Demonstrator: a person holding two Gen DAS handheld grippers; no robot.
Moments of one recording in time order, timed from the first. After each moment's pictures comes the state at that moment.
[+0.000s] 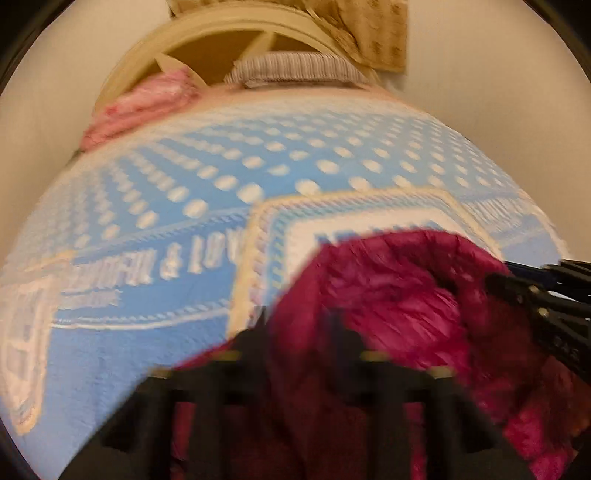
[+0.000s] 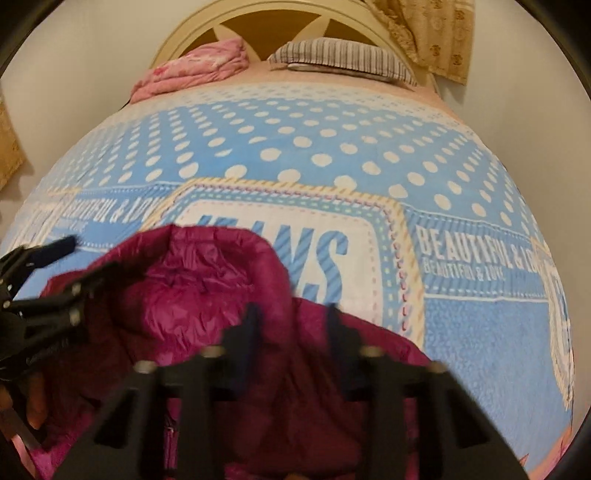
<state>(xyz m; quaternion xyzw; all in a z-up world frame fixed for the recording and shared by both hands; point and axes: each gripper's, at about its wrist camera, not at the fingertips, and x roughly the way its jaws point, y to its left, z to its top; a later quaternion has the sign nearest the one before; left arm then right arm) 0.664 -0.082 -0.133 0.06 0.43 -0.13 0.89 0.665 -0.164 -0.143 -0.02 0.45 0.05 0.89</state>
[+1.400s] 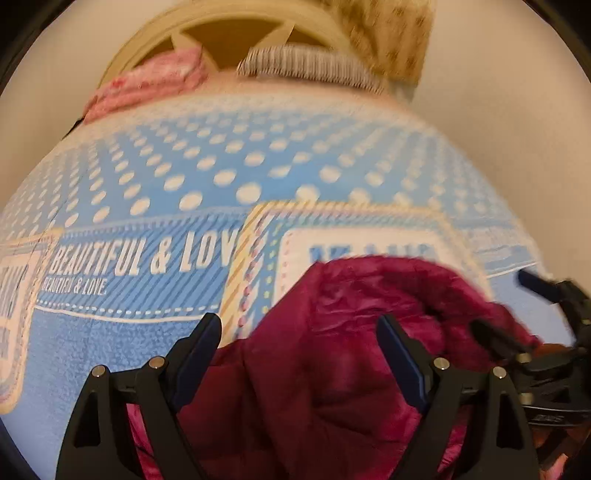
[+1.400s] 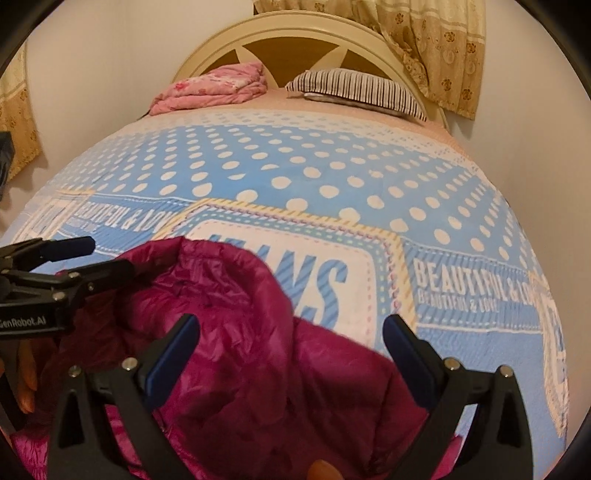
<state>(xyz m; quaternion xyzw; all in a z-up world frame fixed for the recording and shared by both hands) 0.691 -0.089 -0.136 0.00 0.47 -0.11 0.87 0.659 -0.168 -0.133 -0.04 0.40 0.06 0.91</state>
